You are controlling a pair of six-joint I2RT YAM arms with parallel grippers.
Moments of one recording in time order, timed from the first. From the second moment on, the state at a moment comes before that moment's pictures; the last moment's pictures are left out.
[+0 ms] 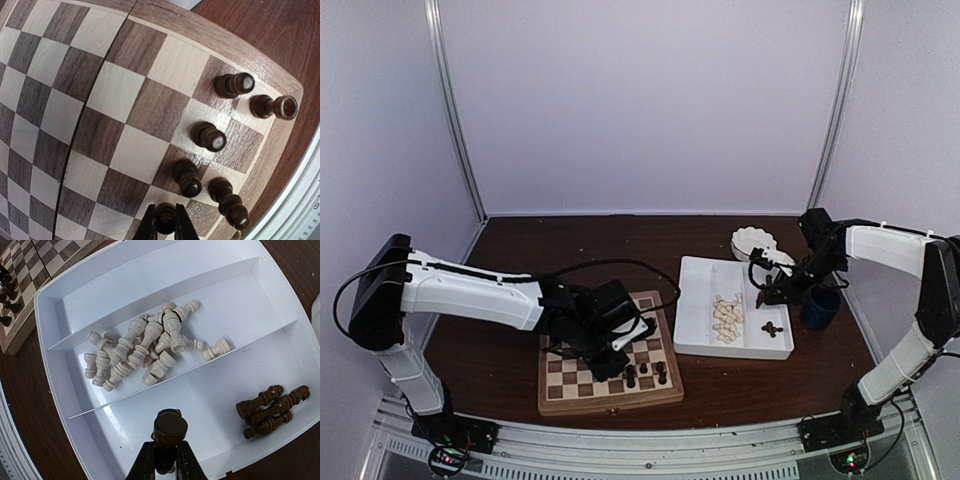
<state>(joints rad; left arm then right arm) -1.14 1.73 1.13 -0.61 -0.01 -0.15 0.16 1.52 1.03 -0.78 -0.47 -0.75</state>
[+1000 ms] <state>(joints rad) -1.14 1.65 1.10 -0.64 -0.05 -0.16 0.16 1.51 1.03 -0.79 -0.47 -0.75</state>
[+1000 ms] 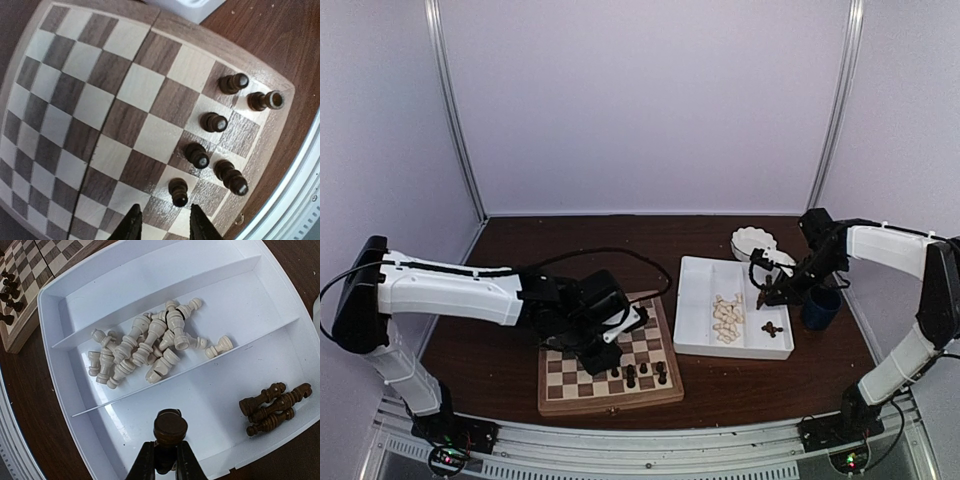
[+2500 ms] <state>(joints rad) -0.89 2.40 1.53 1.15 0.38 -1.65 0.14 1.40 1.33 -0.98 -0.93 -0.50</state>
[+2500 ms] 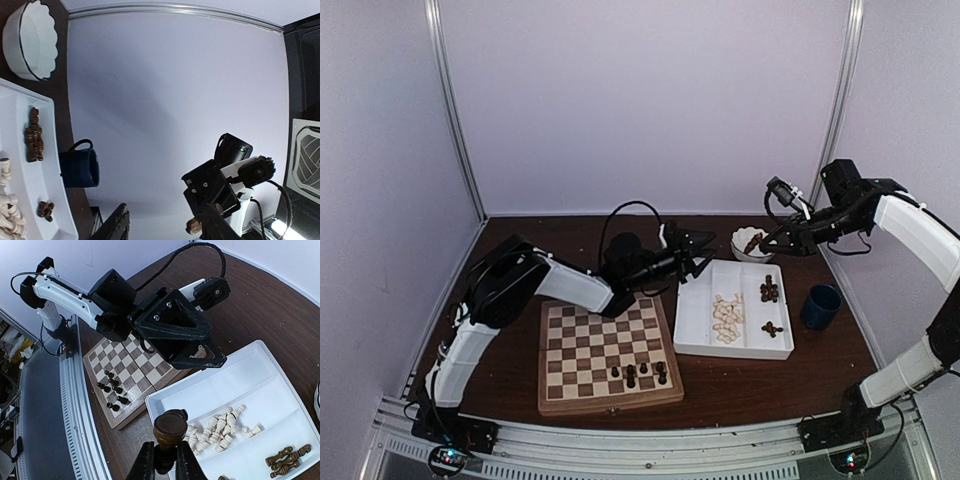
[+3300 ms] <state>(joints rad) -0.98 2.53 1.75 1.22 0.34 -1.95 0.14 1.45 1.33 -0.95 -0.94 -0.49</state>
